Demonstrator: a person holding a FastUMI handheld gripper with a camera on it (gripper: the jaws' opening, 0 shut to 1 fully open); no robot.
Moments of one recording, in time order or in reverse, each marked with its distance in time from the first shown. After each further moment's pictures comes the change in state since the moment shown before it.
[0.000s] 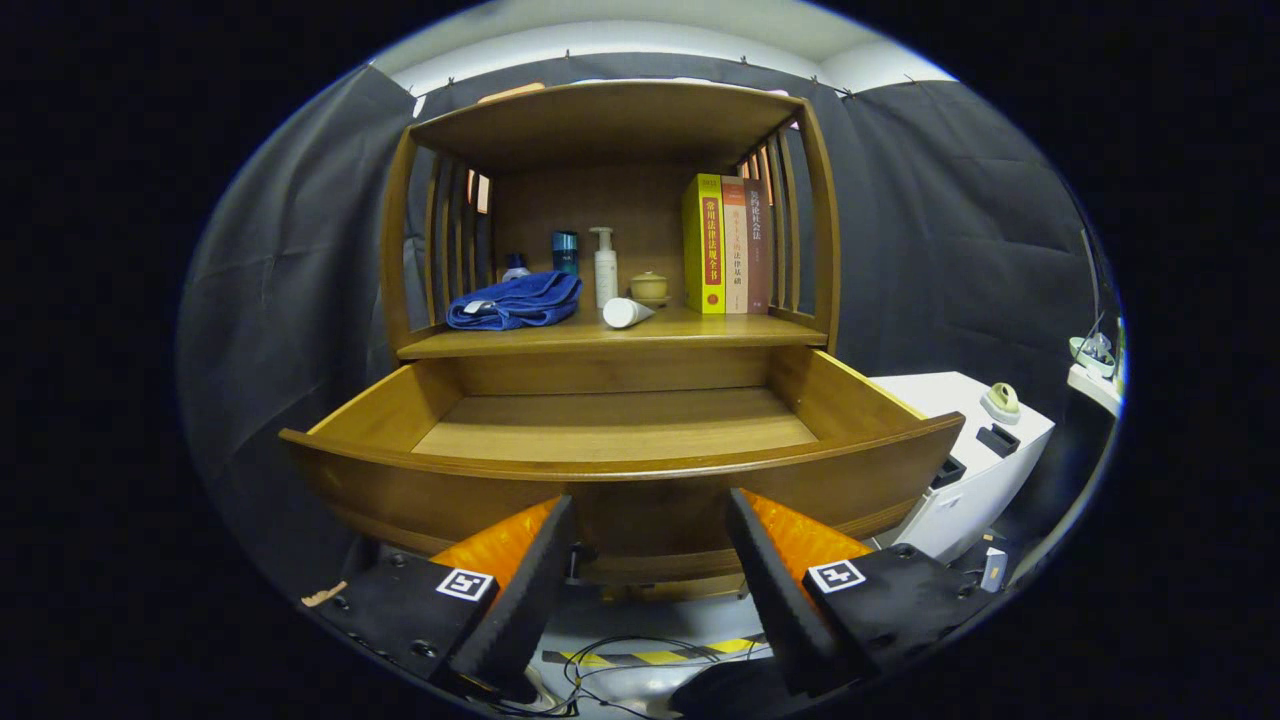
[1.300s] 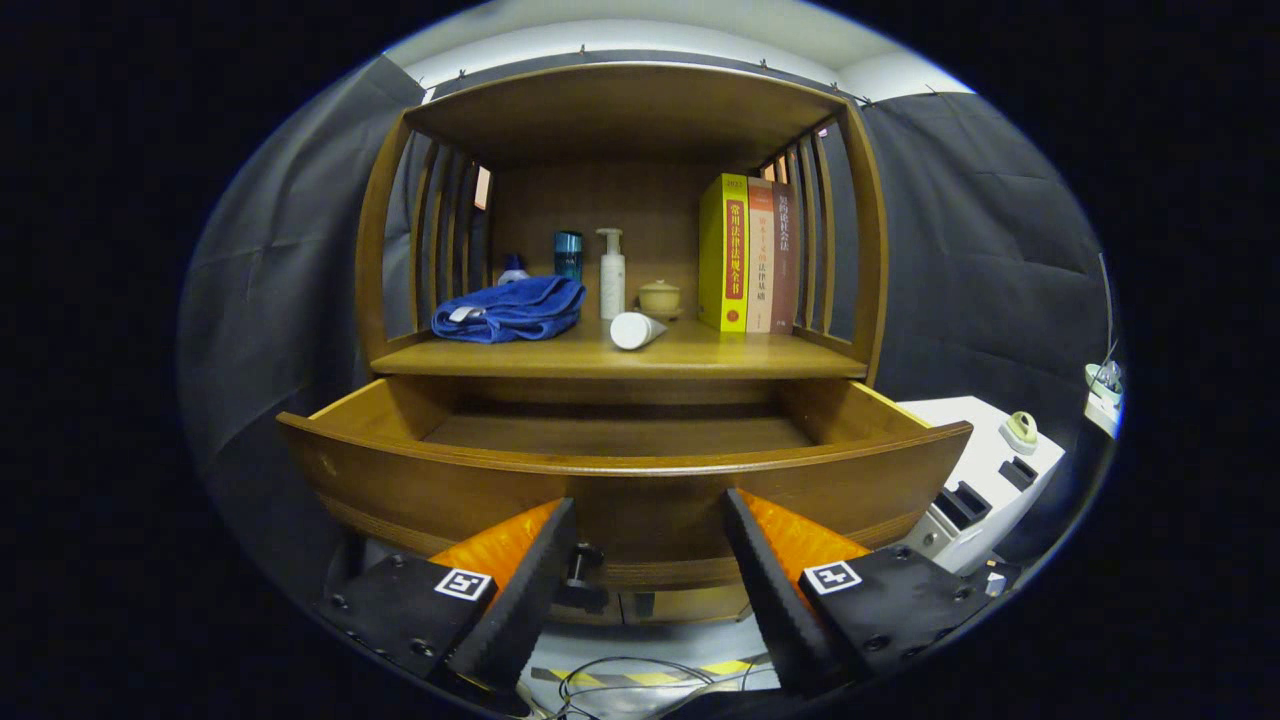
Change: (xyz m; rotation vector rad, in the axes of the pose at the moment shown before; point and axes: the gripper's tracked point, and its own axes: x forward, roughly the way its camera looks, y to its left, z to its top) arm 0.074 0.006 0.038 -0.035 -0.015 -0.012
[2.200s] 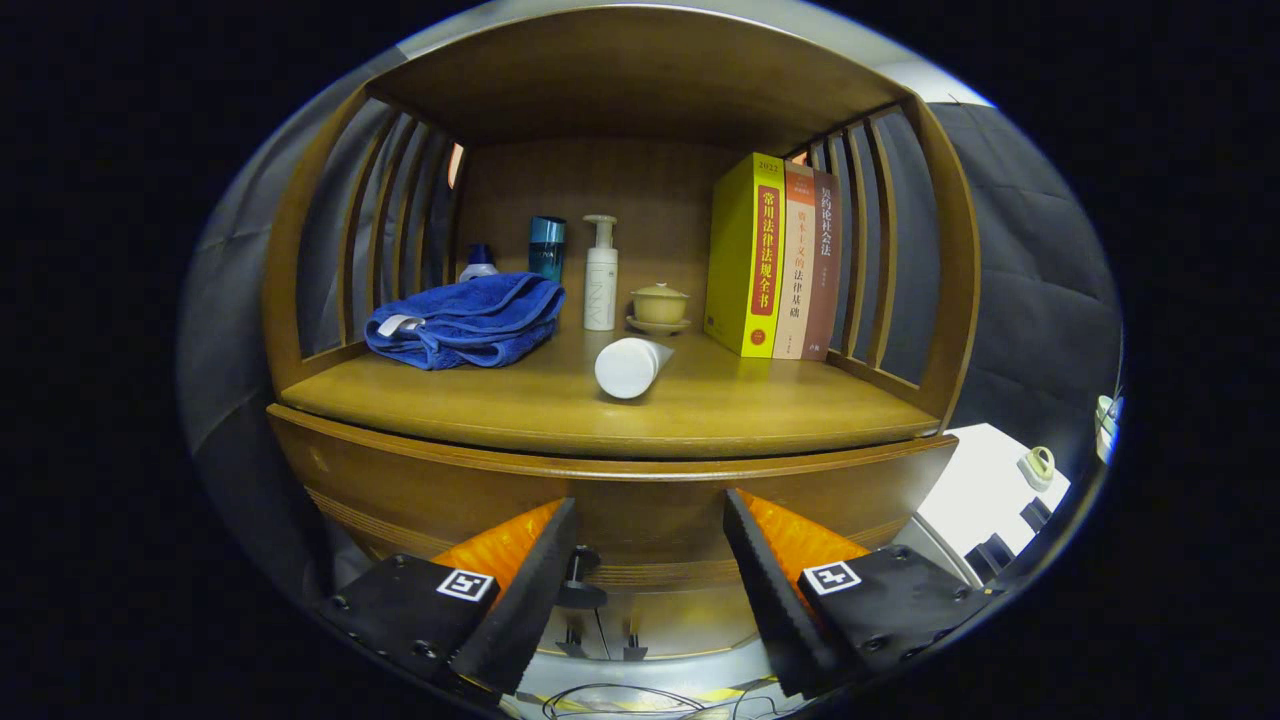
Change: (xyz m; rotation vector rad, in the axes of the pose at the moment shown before) arm 0.111 0.006 0.036 -0.026 0.003 -0.052
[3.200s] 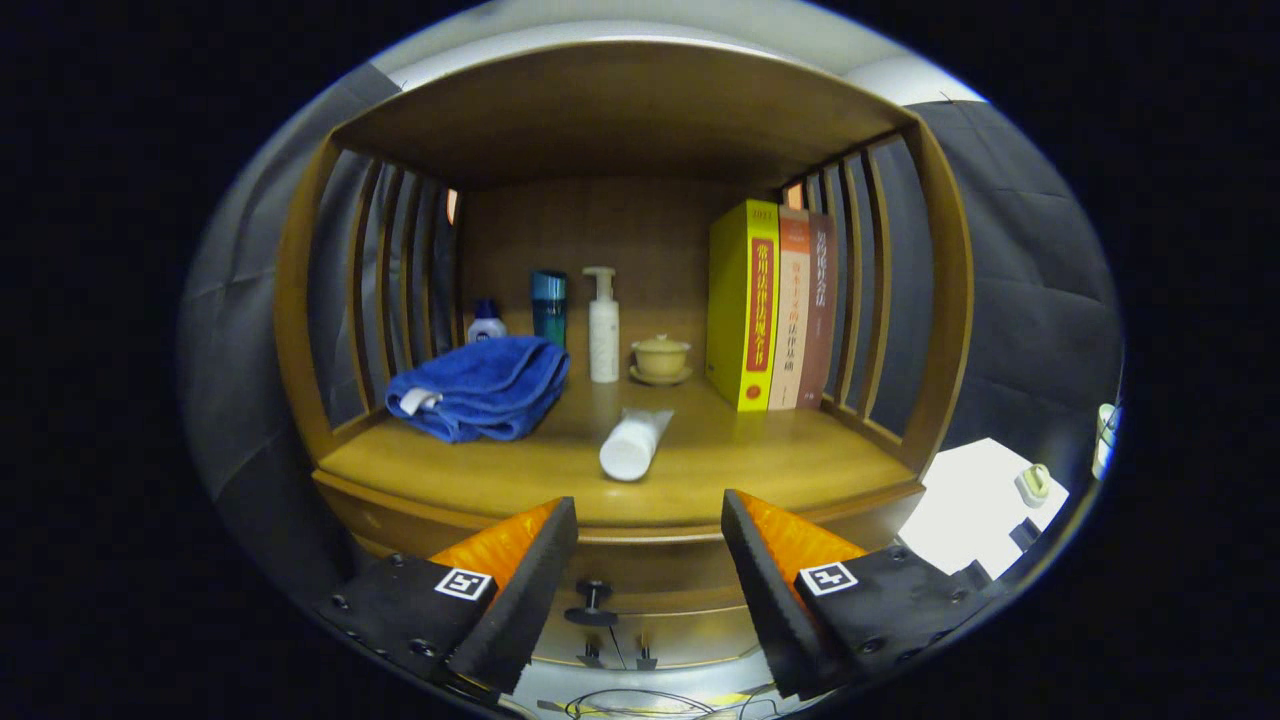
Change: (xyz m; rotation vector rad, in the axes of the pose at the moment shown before) arm -0.039 -0.011 0.089 0.042 -0.073 0.036
